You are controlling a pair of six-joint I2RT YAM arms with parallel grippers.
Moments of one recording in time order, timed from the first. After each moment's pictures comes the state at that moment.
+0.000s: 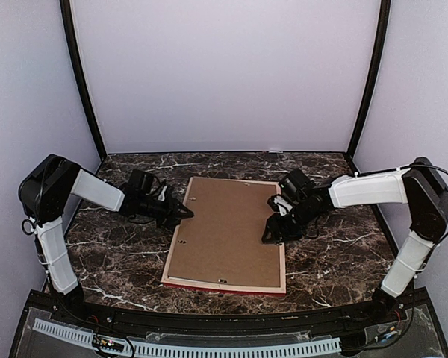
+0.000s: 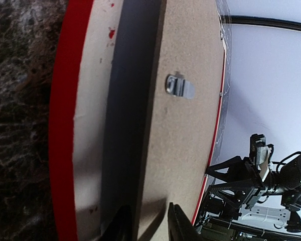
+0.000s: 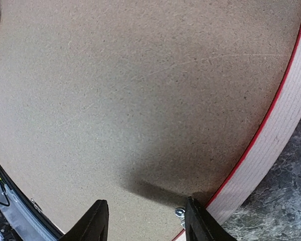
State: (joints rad) left arm -0.40 1.91 0.92 0.21 0.74 -0.92; right arm 0.69 1.70 1.01 -0.49 -0.33 0.46
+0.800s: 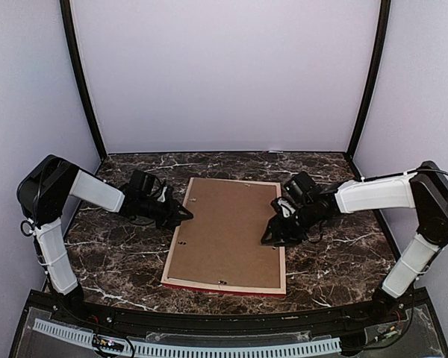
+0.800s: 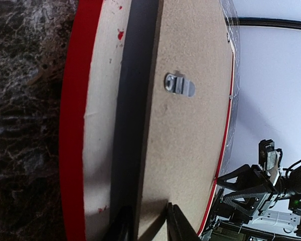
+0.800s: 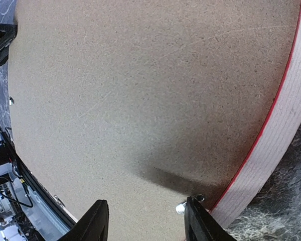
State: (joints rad) left arm -0.42 1.89 0.90 0.18 0.66 -0.89; right arm 0.68 1.64 0.92 -0.40 -0.41 0.59
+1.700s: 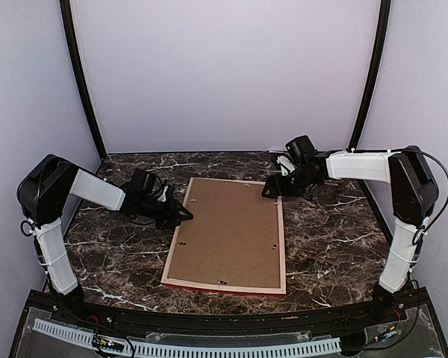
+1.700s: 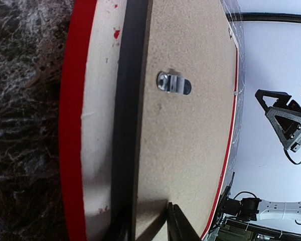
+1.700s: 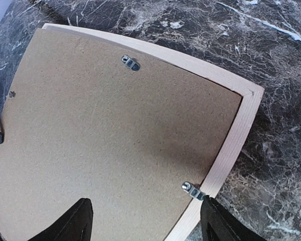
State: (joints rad) left arm -0.42 1.89 0.92 0.13 0.65 -0.84; right arm 0.50 1.85 1.31 -0.39 -0.22 0.24
